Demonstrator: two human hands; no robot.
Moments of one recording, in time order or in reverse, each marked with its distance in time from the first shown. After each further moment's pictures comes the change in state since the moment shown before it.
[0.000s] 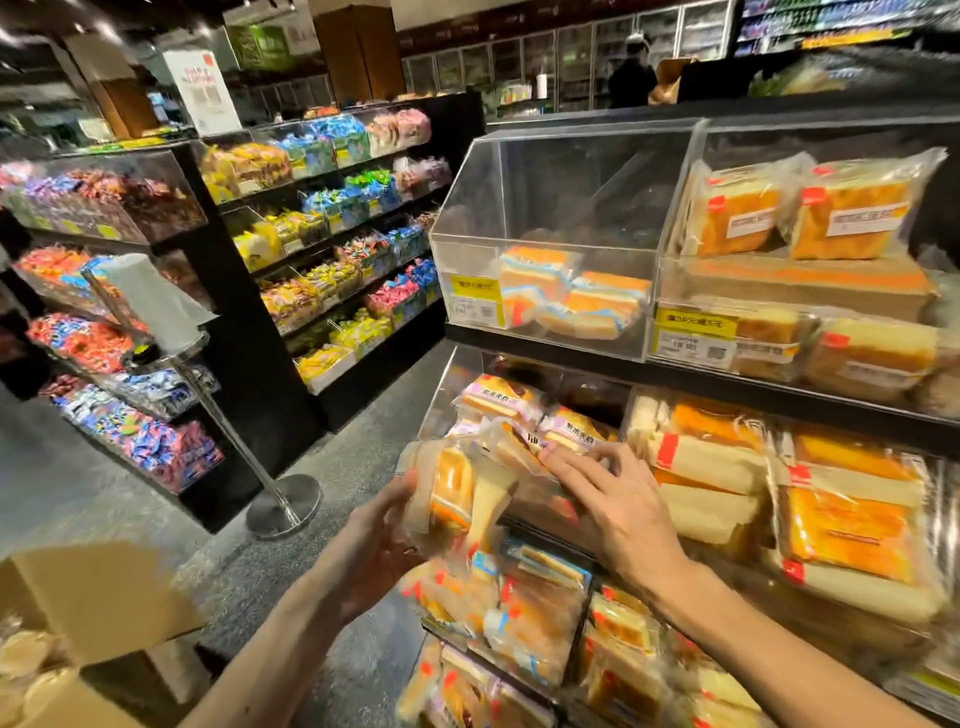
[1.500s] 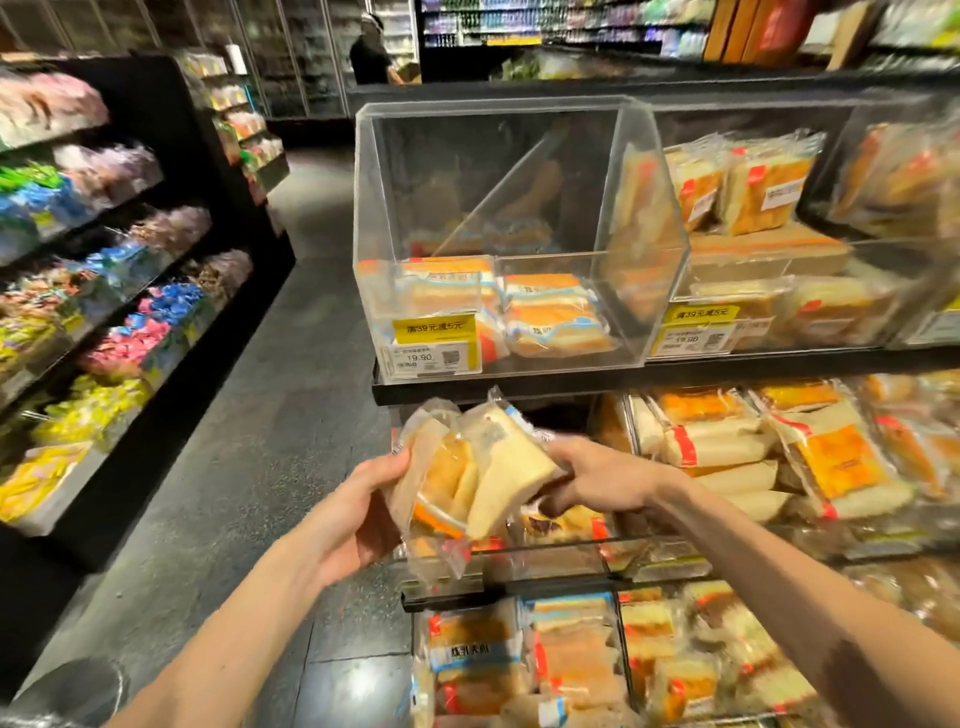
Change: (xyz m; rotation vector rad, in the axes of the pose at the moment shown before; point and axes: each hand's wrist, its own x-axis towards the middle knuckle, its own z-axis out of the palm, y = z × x) left_hand 0.217 0.124 -0.047 0.133 -0.546 -0.349; right_hand 0.124 0.024 0.086 0.620 -0.620 0.976
